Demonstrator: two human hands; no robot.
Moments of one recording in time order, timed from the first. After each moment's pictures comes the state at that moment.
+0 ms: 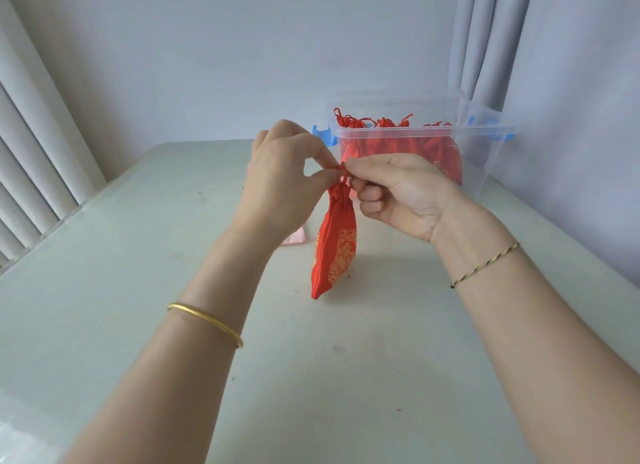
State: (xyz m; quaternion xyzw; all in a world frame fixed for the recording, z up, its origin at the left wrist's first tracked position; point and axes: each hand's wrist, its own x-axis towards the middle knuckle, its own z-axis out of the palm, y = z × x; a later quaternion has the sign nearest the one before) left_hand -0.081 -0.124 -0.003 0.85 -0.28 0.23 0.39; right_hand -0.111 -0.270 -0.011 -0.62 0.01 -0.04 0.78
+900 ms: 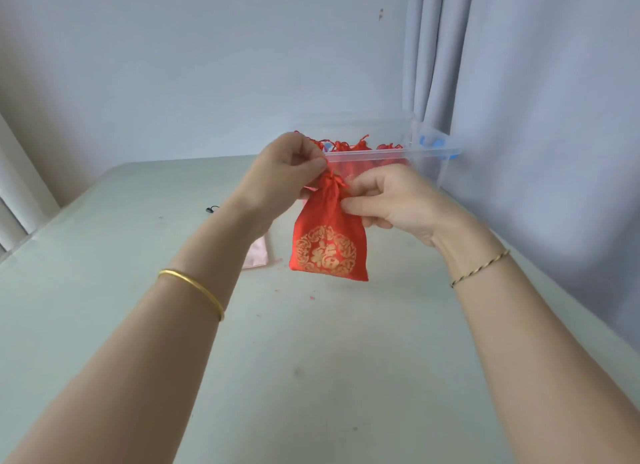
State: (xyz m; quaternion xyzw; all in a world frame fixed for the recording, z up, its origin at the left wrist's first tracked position) left_hand -0.061 -0.164 0.019 0.72 -0.31 -0.04 0.61; right_hand -0.132 -0.317 0.008 -0.85 -0.01 -0.08 0.53
